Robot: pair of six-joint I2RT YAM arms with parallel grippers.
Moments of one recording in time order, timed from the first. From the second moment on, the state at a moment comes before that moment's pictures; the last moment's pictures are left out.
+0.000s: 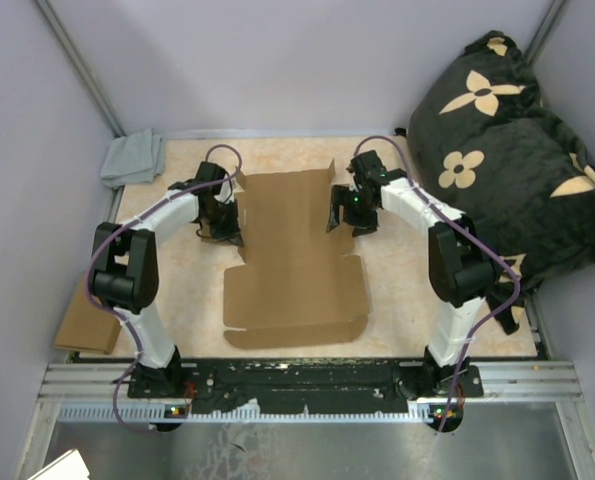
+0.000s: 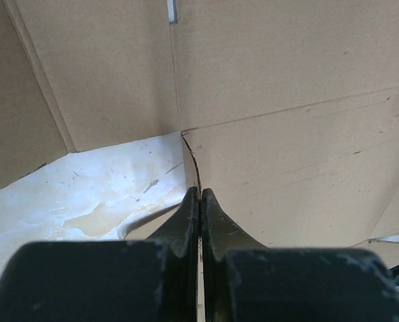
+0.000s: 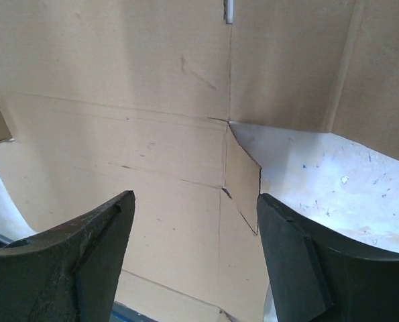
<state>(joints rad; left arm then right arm) -0.26 1.83 1.29 -0.66 0.24 -0.36 0.38 1.88 1.43 -0.68 -0.24 0.43</state>
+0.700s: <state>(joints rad) -0.27 1.86 1.28 -0.61 0.32 -0.37 0.50 2.00 1.46 -0.61 -0.40 0.46</state>
